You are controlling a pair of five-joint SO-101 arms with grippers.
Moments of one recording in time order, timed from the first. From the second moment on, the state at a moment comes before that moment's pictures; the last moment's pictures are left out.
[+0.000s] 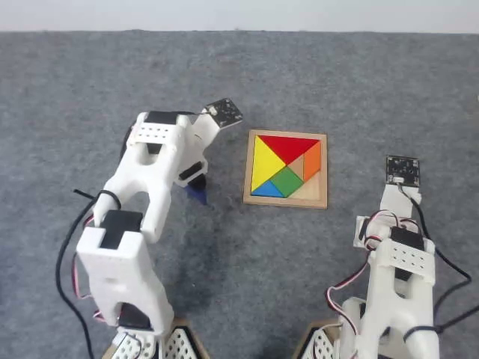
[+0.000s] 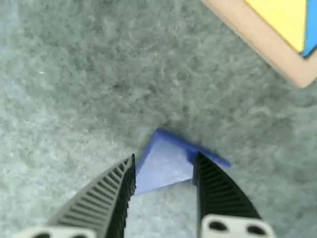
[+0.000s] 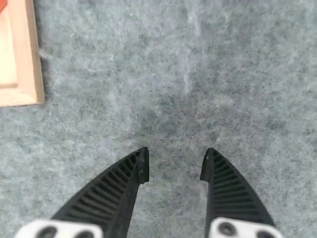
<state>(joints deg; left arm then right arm) -0.4 24.0 5.8 70.6 -43.1 15.2 -39.7 71.4 43.2 9.4</state>
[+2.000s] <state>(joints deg) 1.7 33.7 -3.9 72.0 -91.6 15.1 -39.7 71.4 43.2 11.0</state>
